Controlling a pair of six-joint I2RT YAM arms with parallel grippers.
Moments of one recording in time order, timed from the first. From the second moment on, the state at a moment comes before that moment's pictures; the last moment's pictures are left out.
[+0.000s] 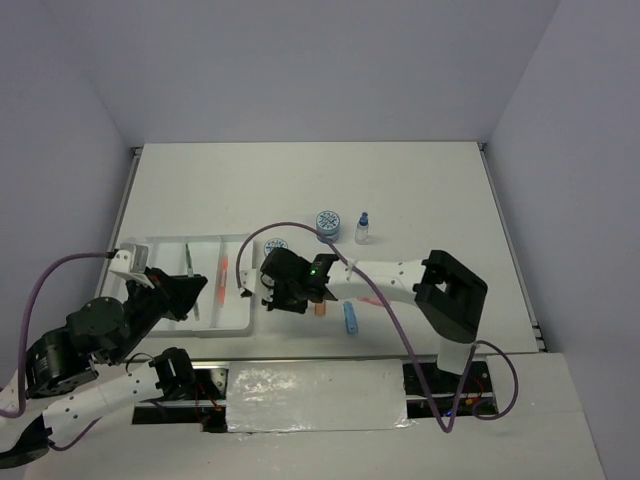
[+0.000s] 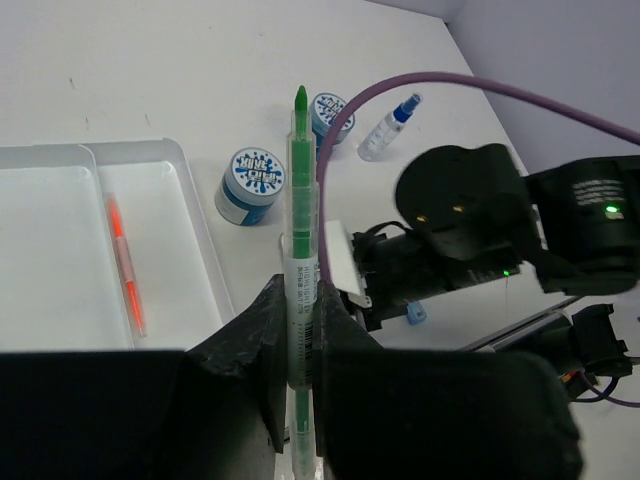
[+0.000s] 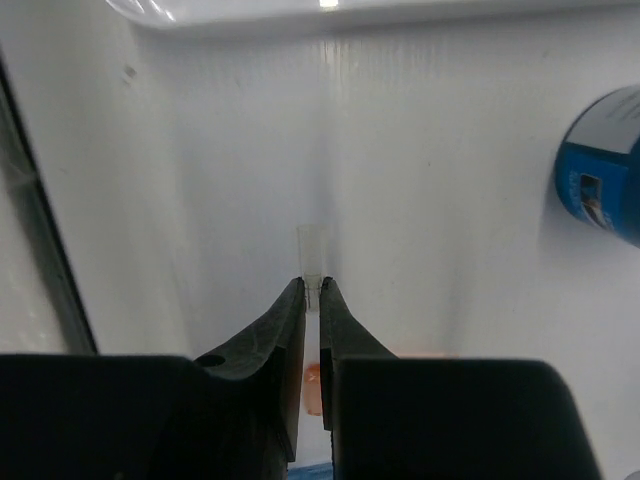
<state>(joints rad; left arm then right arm) -1.05 0.26 0.89 -0.85 -0.59 -0.61 1.14 1.77 1.21 -0.42 -0.08 -0.32</state>
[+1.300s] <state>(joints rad) -1.05 0.25 0.89 -0.85 -0.60 -0.61 1.00 1.64 1.11 -0.26 -0.13 -0.49</state>
